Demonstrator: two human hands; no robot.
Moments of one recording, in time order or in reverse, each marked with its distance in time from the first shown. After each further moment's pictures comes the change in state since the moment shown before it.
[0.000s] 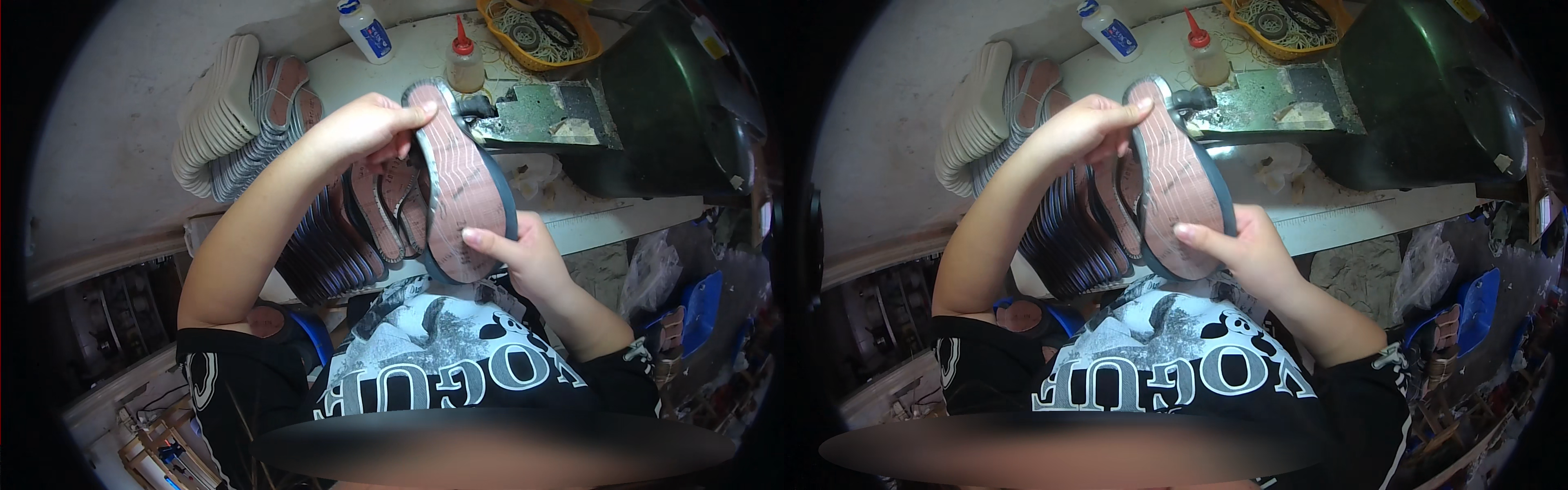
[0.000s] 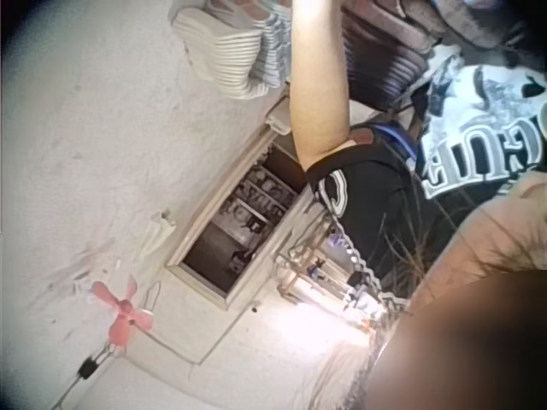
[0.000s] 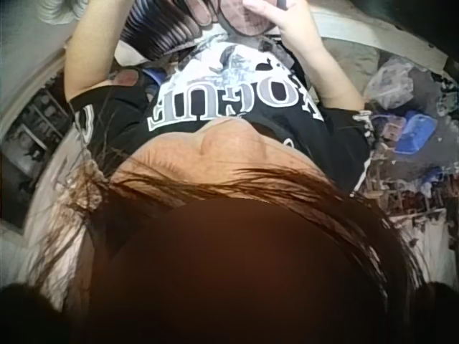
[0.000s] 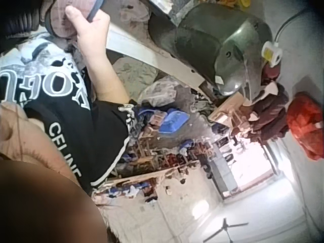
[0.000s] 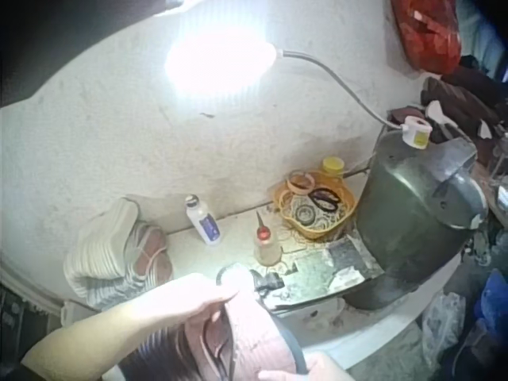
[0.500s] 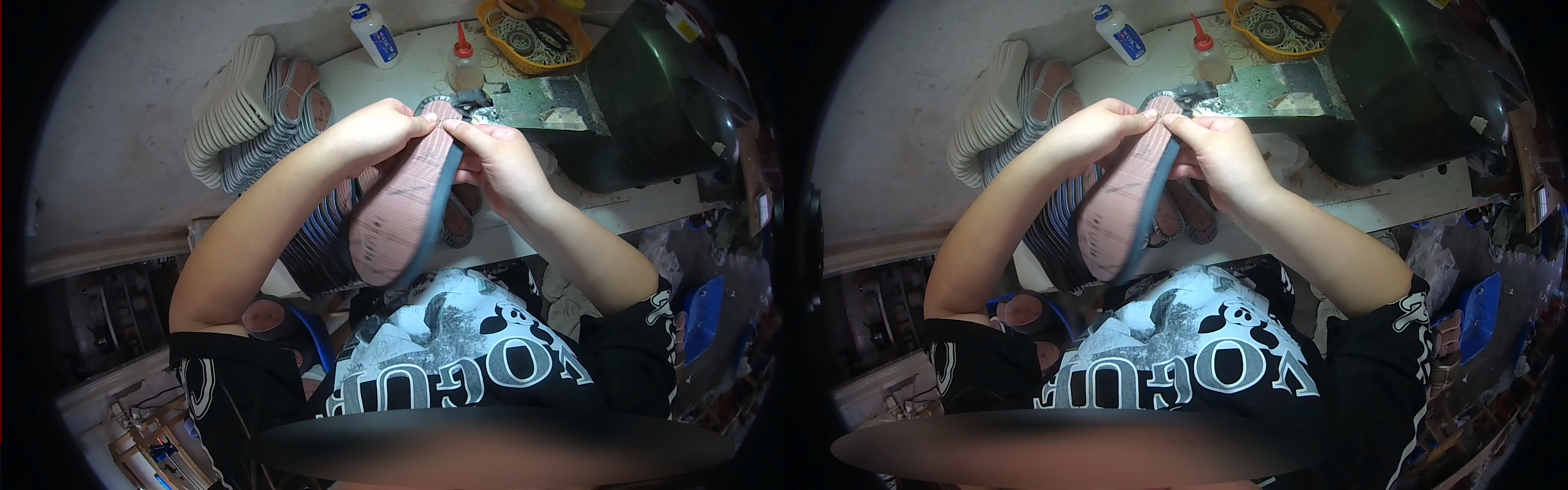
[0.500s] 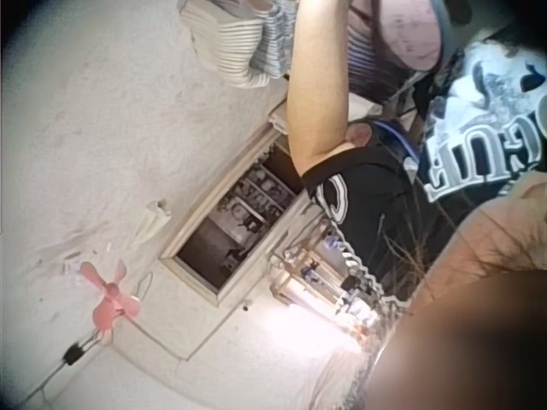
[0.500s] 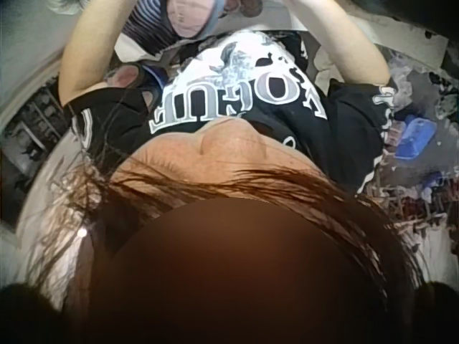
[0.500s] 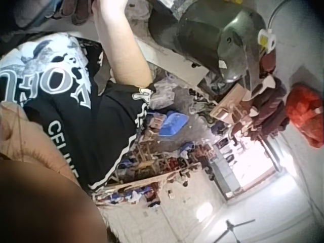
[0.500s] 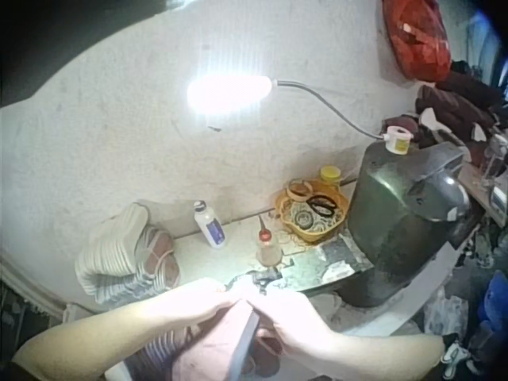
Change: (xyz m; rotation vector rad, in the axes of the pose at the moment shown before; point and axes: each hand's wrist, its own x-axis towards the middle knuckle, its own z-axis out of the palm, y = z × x) left_hand -0.004 -0.005 0.017 0.005 0.043 0.025; right_hand 0.073 -0.029 0.009 0.195 0.085 -0.095
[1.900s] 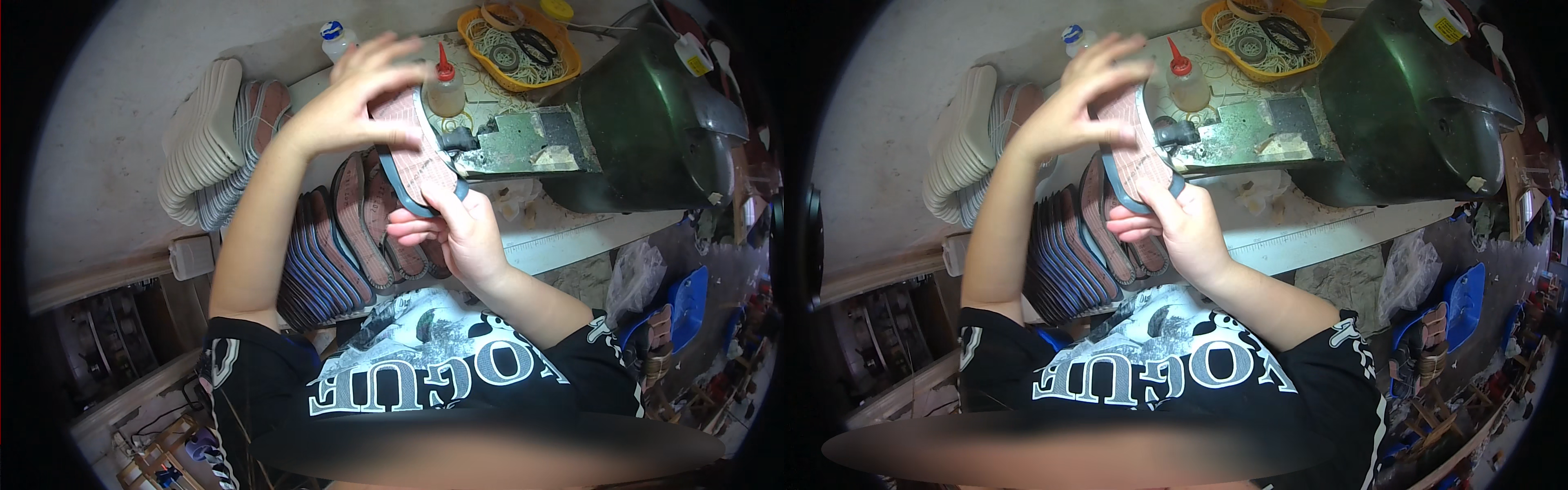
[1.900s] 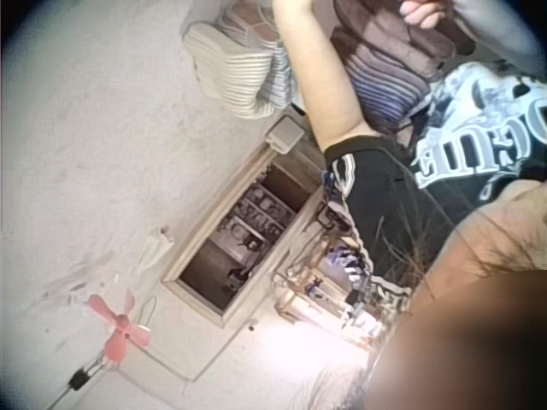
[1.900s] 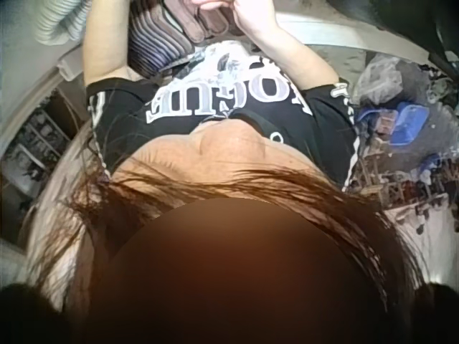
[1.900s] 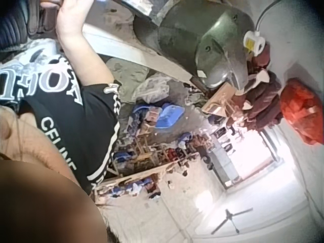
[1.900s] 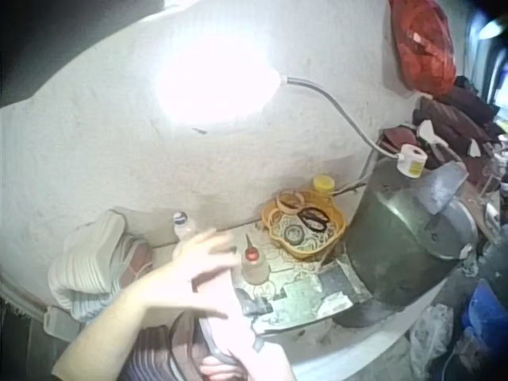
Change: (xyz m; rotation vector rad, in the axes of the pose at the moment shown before) left_hand 0.041 0.015 -0.052 0.795 0.304 1.009; right_hand -0.023 0.026 0.023 0.152 0.022 -0.020
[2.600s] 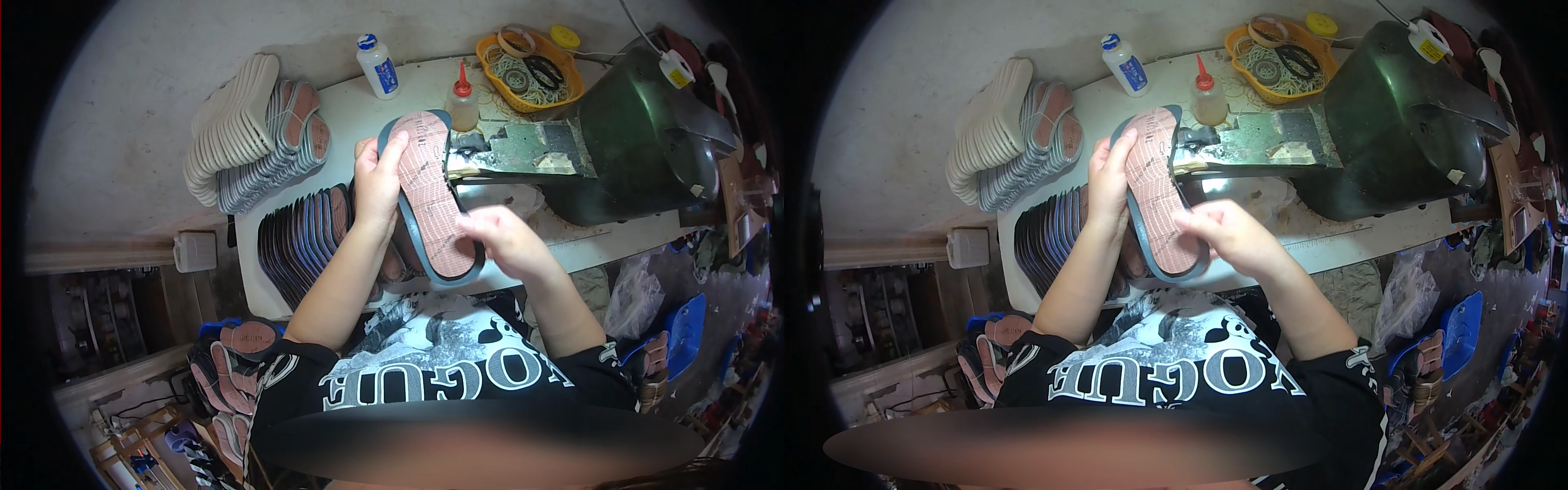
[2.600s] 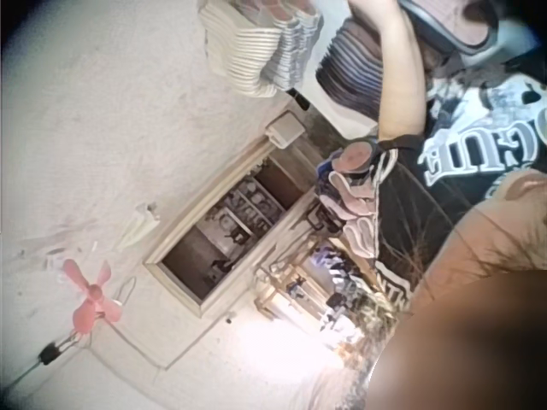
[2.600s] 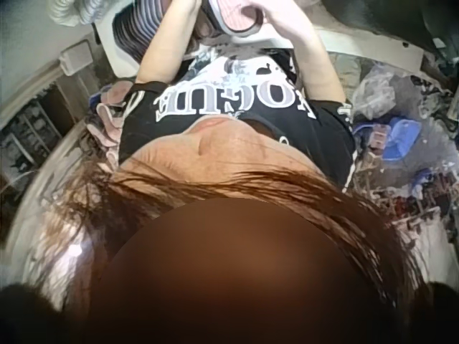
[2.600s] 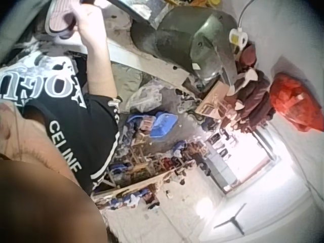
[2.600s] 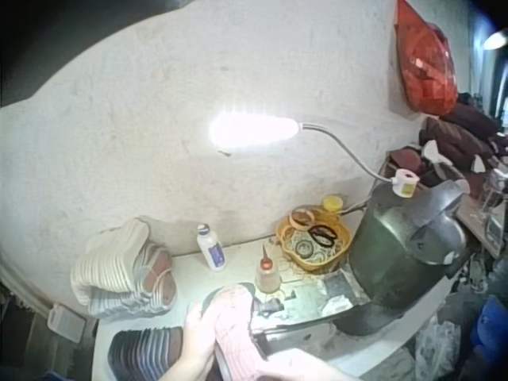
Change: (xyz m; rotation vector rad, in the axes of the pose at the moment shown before) left_hand -0.051 0.062 0.099 -1.283 1.025 -0.870; right_hand -0.020 -0.027 -0.041 -0.484 -0.307 0.183
